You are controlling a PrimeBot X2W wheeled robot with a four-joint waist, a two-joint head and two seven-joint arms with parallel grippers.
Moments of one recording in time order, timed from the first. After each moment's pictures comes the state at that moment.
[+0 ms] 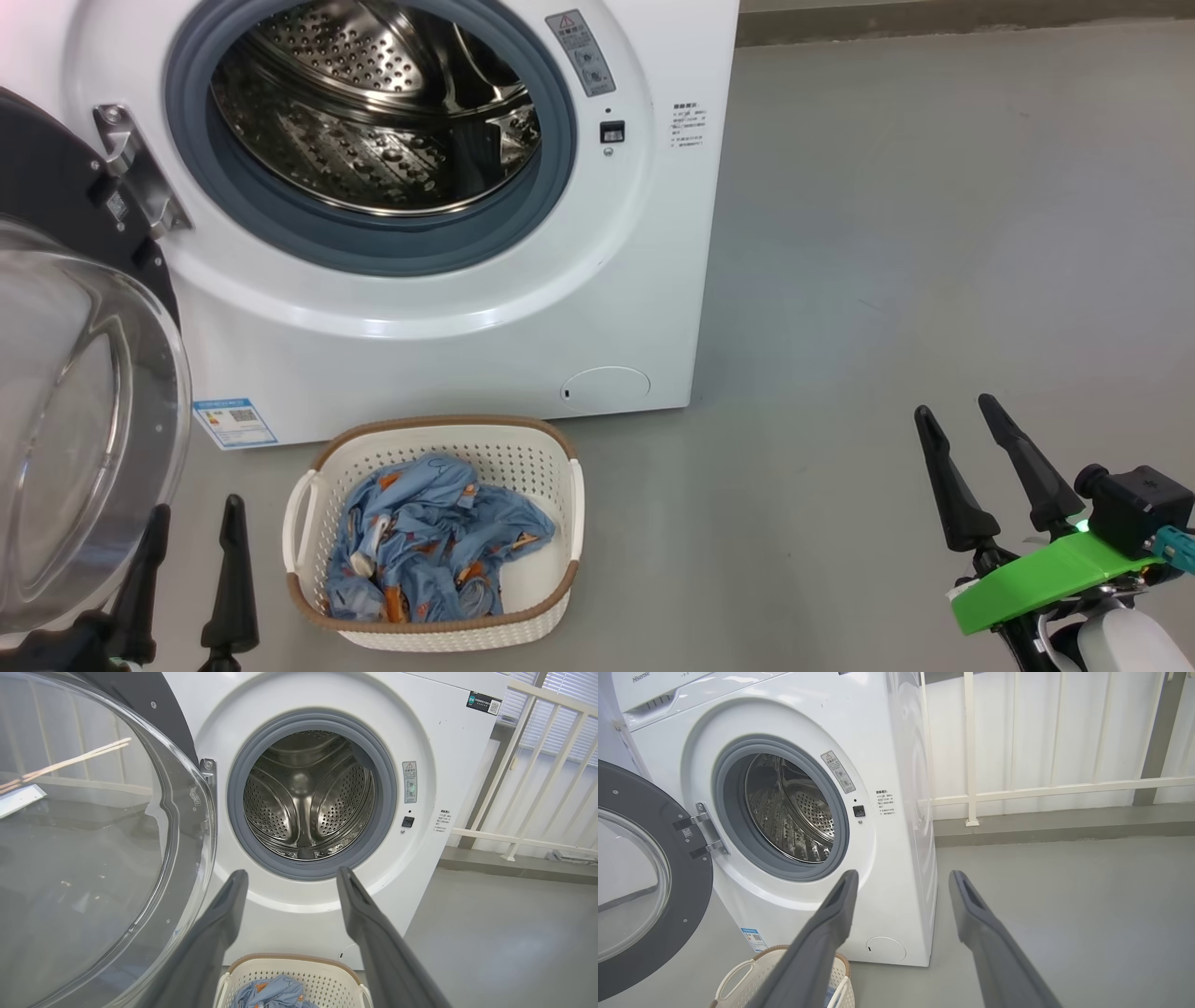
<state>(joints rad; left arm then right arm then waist) 0.02 0.15 0.00 0.10 -0.39 -0.10 -0.25 -0.14 -0.26 0.10 0.20 0.44 0.13 -0.25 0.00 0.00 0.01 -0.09</state>
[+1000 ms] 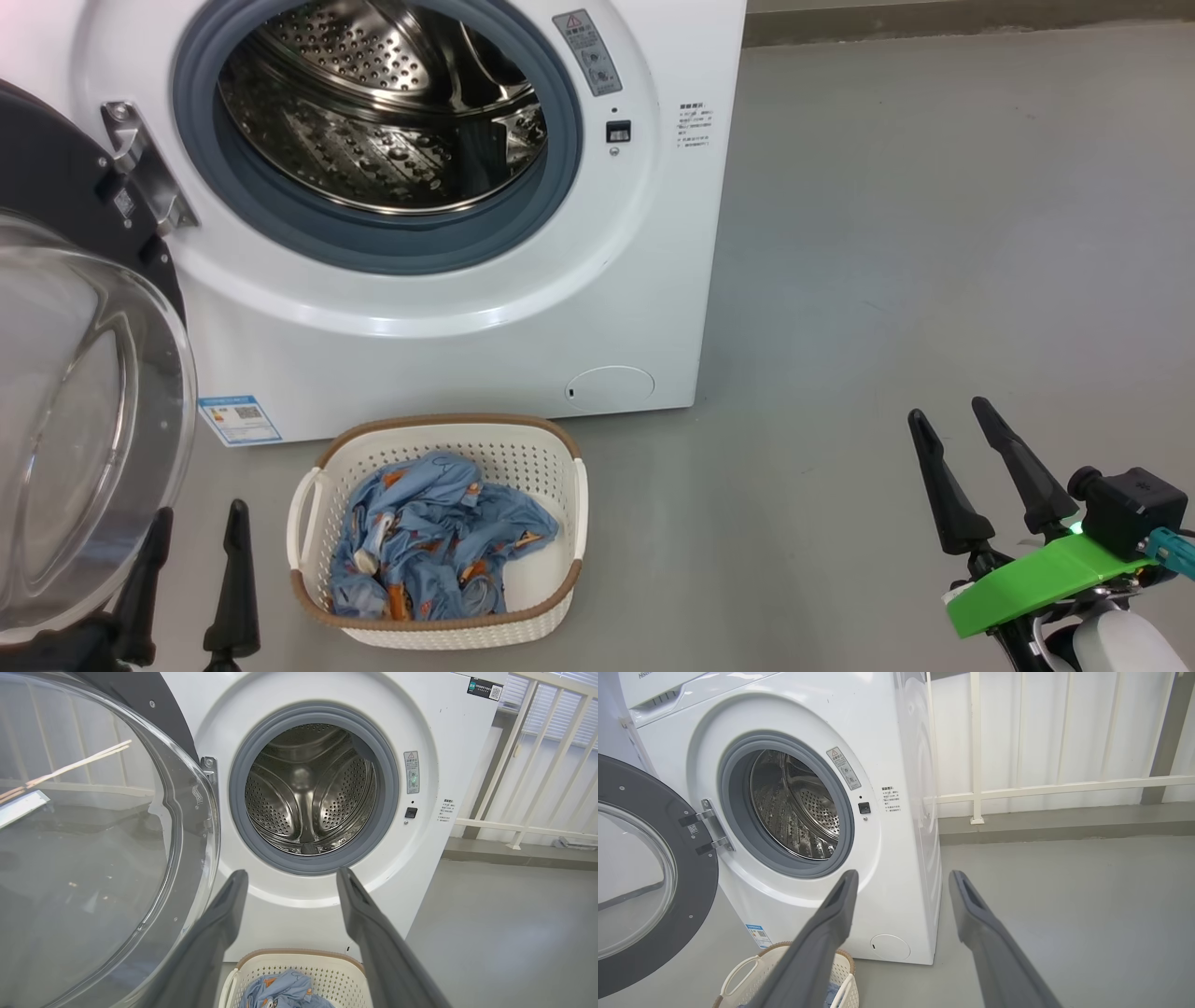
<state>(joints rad) 0.02 0.15 0.01 0.11 -0.34 -0.12 -0.25 -0.14 -0.26 0.11 0.20 0.44 0.13 -0.25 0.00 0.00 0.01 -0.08</state>
